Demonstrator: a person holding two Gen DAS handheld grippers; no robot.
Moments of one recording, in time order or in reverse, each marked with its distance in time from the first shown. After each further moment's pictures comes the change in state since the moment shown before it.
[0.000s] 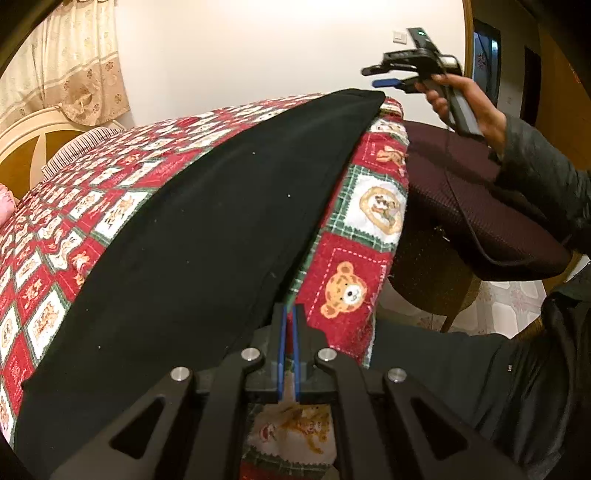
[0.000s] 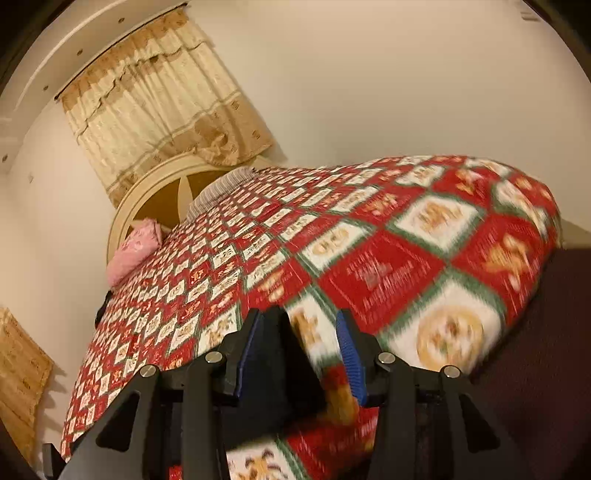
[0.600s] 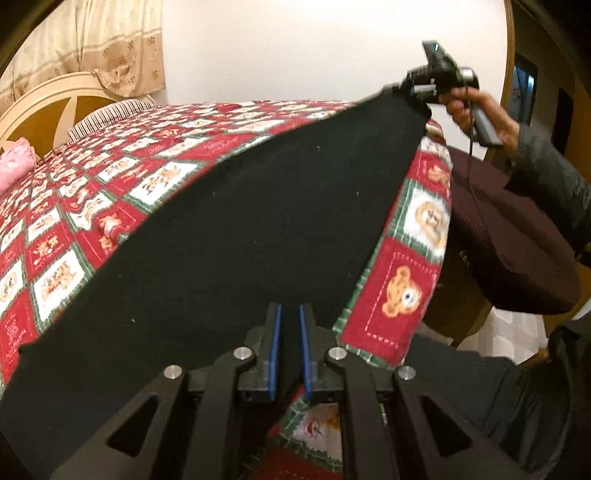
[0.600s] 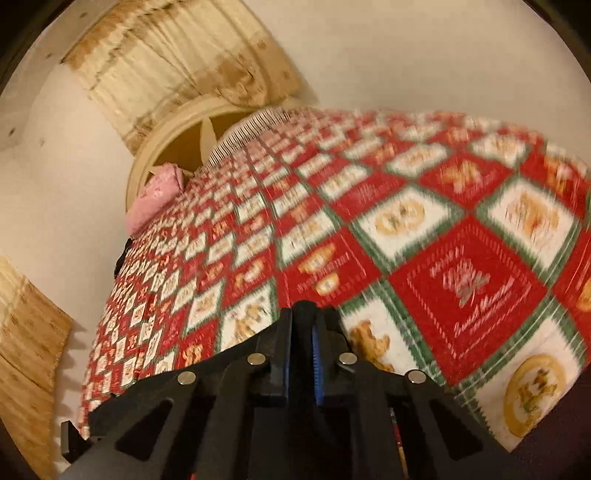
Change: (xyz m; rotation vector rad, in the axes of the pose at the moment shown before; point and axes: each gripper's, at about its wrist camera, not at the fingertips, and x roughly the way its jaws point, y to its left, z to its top) left arm 0.008 0.038 -0.011 -0.148 -0.017 0.046; right arm 0.061 0.037 0.020 -0.076 0.195 0.096
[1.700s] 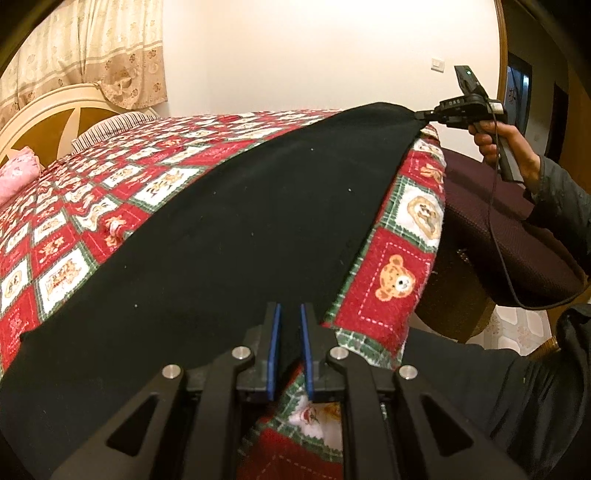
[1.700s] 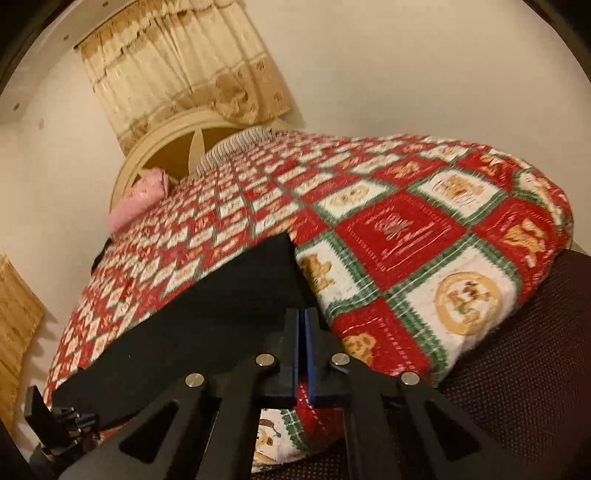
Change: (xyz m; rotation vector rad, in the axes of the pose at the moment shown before) left arm -0.011 -0.002 -0.014 0.012 -0.046 -0.001; right arm -0.056 -0.016 -0.068 -0.043 -0.084 -0.108
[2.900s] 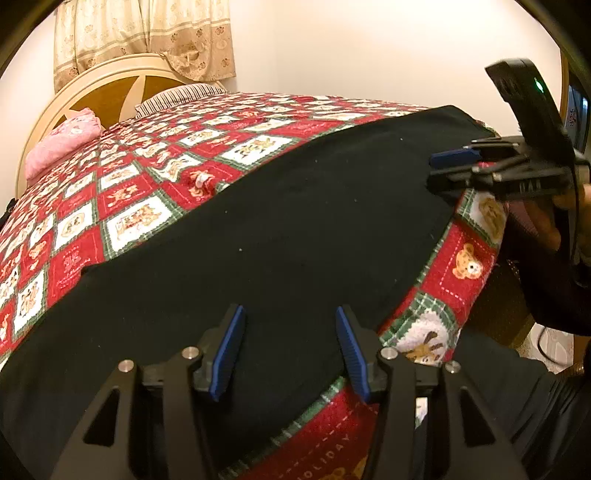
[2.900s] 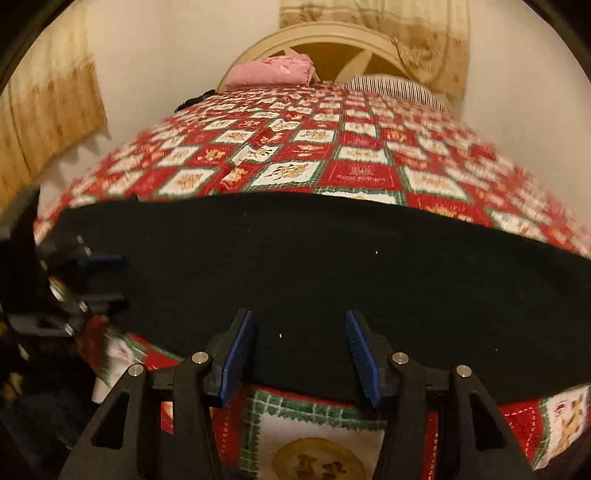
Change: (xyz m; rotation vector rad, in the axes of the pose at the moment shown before) left arm -0.014 0.034 -0.022 -0.147 0.057 0.220; right arm 0.077 0.266 -0.140 -0.666 0.244 0.159
